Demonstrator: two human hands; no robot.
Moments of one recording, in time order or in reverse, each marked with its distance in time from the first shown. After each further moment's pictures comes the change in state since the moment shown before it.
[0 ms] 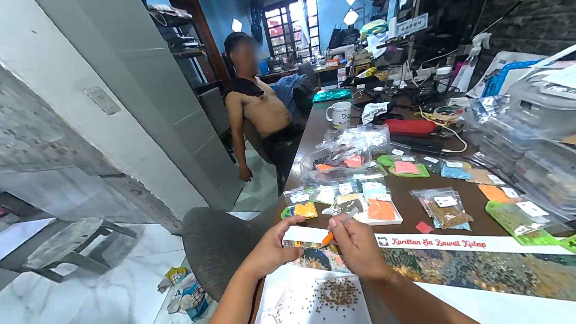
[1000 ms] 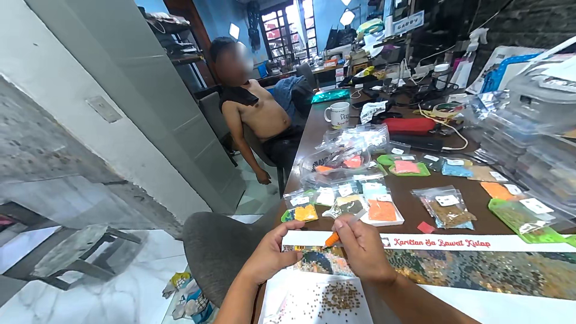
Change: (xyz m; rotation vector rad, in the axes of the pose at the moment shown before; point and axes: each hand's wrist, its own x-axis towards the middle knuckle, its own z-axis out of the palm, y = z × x) left_hand -0.003 -0.002 -0.002 -0.067 0.007 0.076; right_hand -0.001 0.000 0.000 0.043 0.091 -0.038
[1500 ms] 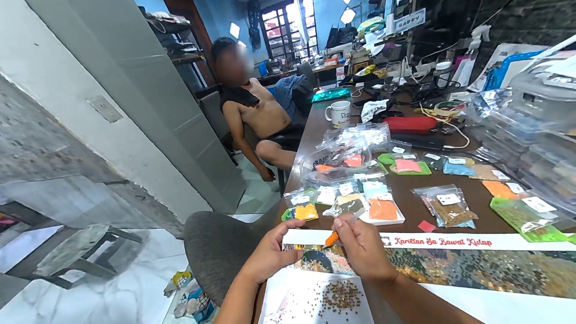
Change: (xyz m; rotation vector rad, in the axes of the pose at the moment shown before) left_hand 0.000 -0.001 0.000 0.011 -0.002 -0.002; right_hand 0.000 -0.001 -0.001 0.005 -0.020 0.034
